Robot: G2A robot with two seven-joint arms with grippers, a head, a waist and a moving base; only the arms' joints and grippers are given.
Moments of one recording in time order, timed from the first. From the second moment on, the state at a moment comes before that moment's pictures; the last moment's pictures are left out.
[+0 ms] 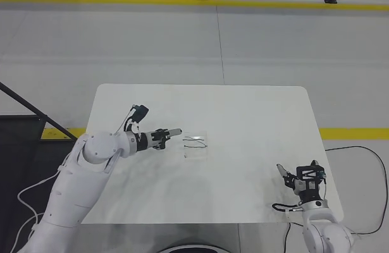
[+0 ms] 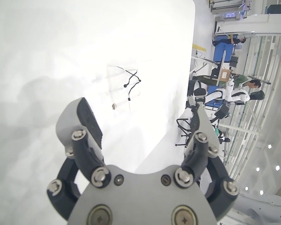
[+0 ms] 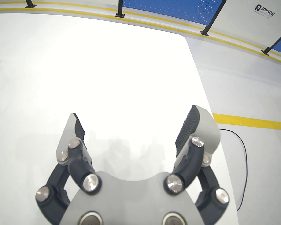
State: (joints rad) left arm 1.01 -1.12 -1.27 -1.51 0.11 0.18 -0.95; right arm -1.73 -1.15 1.60 -1.80 -1.33 0.00 0.00
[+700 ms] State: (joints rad) left arm 0.95 -1.13 -1.21 -1.41 0.06 0.15 -0.94; right arm -1.73 -1.15 1.60 -1.80 -1.33 0.00 0.00
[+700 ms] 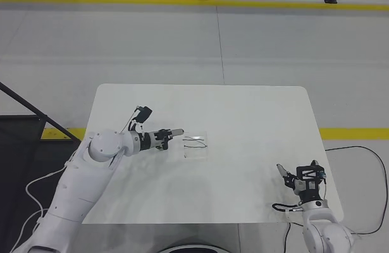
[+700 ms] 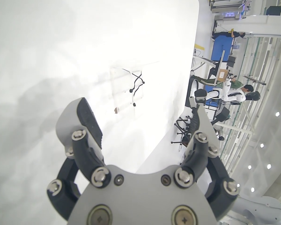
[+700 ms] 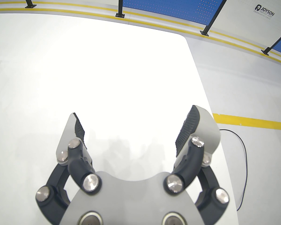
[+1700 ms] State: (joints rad) left arm 0.92 -1.14 -1.15 -1.31 0.00 0.08 -0.89; right arm -1.73 -1.15 1.60 -1.80 -1.33 0.00 0.00
